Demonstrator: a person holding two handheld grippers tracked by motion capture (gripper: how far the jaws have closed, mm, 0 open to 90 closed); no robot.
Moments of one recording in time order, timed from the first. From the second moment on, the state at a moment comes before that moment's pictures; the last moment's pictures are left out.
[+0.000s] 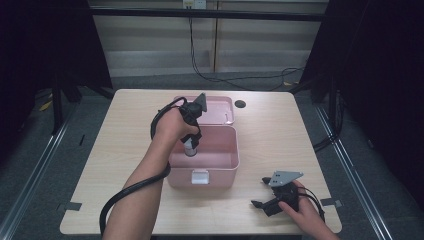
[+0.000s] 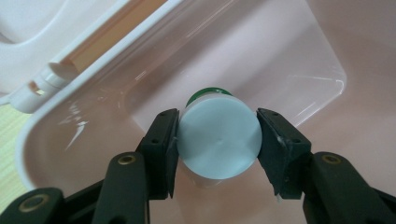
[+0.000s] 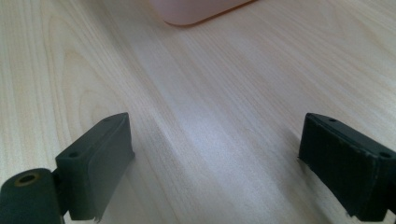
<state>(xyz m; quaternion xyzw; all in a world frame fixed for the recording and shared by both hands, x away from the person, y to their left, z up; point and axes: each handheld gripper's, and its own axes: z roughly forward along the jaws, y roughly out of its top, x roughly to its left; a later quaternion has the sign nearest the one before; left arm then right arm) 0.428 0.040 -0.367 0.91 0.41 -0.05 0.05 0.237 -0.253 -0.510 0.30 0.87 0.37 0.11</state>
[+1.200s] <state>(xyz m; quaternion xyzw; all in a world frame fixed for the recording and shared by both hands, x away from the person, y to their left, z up) 0.432 0.040 -0.400 0.84 0.53 0.01 0.08 0.237 -0.253 -0.510 0.30 0.87 0.37 0.11</state>
